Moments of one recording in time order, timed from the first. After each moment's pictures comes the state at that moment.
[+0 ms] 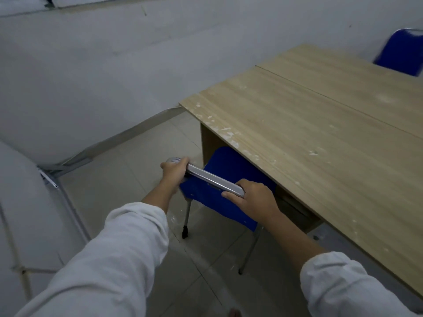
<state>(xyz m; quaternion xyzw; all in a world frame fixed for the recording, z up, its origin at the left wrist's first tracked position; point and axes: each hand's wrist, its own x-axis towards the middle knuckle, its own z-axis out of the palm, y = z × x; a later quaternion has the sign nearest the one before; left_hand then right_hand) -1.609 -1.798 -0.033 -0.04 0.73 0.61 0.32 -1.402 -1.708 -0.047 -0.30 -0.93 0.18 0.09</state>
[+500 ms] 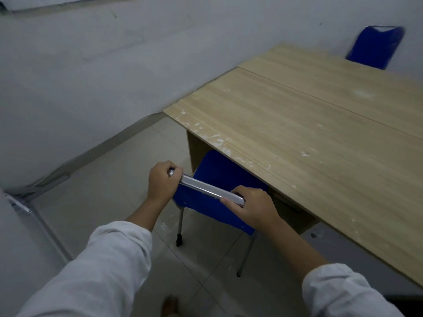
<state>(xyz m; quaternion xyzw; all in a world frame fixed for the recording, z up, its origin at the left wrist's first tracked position) -1.652 -1.794 -0.046 0.36 0.83 0.41 0.08 -1.423 -1.701 -0.051 -0.32 -0.91 0.20 0.16</state>
